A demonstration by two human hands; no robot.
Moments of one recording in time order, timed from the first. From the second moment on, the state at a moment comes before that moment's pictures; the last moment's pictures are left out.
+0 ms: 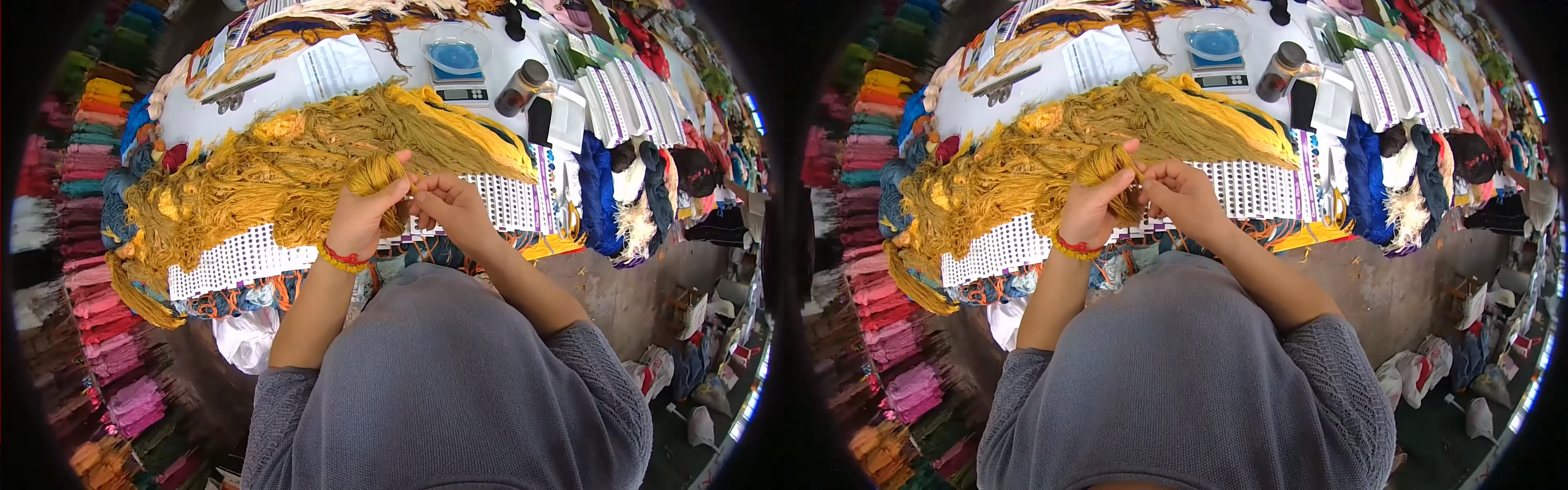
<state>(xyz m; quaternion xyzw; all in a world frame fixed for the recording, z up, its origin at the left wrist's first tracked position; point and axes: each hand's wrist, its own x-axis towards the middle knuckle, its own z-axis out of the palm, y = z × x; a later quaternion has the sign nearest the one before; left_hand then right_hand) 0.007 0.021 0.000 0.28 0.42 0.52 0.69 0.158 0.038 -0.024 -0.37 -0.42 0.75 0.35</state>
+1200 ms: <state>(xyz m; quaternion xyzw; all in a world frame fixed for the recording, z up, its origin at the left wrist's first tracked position) -0.049 -0.006 0.005 0.33 0.41 0.53 0.66 0.099 -0.007 -0.011 -0.42 -0.44 0.68 0.41</state>
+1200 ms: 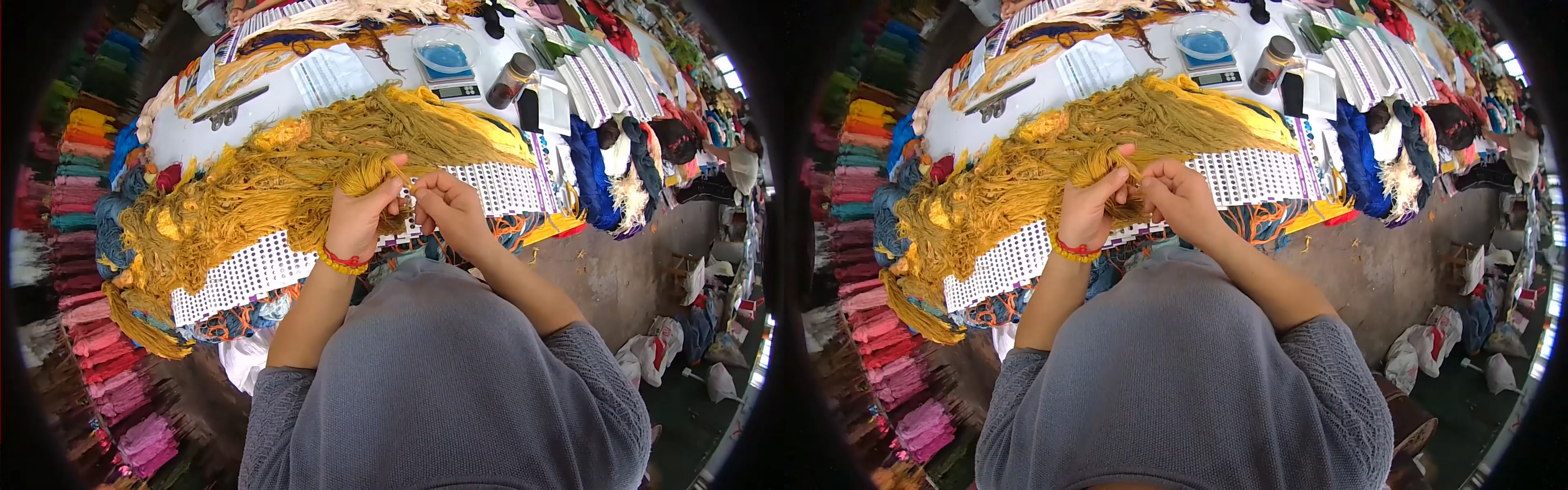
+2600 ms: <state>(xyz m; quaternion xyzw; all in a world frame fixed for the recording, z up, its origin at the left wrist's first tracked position) -0.046 -0.006 0.001 0.22 0.35 0.50 0.76 0.121 0.010 -0.007 -0.31 -0.55 0.66 0.41</state>
